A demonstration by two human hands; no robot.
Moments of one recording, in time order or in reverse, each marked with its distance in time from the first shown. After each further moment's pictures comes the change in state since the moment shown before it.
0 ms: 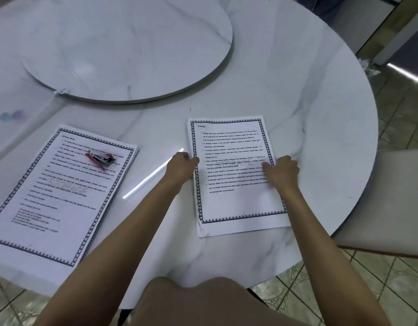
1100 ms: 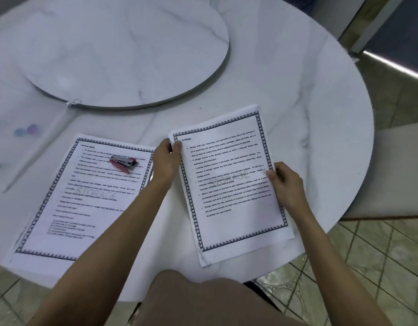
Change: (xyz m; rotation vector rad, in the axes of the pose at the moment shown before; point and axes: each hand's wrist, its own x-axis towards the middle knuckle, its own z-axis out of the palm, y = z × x) left_hand 0.004 -0.016 -0.075 -0.076 0.178 0.291; right_hand -0.098 0.008 0.023 0.390 0.035 -0.291
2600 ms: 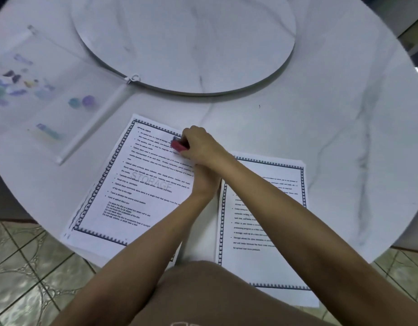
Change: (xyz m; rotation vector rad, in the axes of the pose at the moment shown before) left_hand 0.003 -0.063 -0.042 0.327 -0.118 0.116; right_hand 0.046 -0.208 0.237 -0.589 -0.629 -0.443
